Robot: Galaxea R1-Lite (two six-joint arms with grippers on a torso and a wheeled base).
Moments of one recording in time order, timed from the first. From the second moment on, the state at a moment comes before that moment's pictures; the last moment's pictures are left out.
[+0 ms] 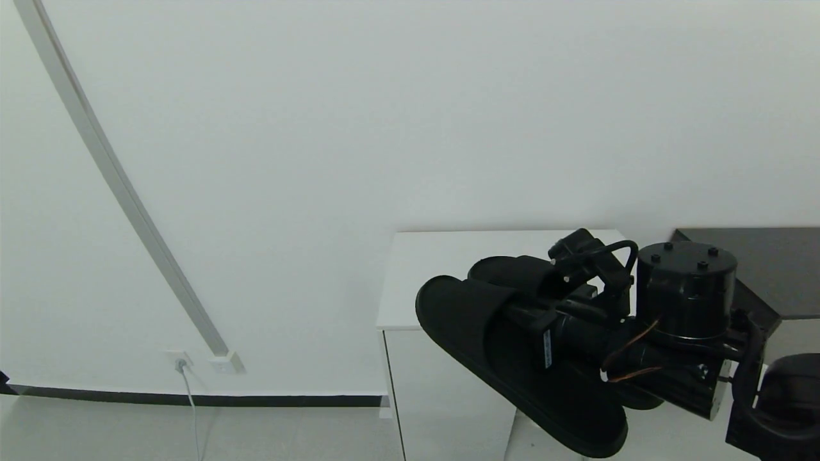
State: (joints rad) left arm 0.00 0.00 0.00 0.00 0.01 0.00; right arm 0.73 1.70 -0.68 -0.82 -0.03 0.01
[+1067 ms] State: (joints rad) left arm 0.00 0.00 0.00 0.00 0.01 0.00; right arm 0.75 1.70 -0.65 -0.82 -0.03 0.01
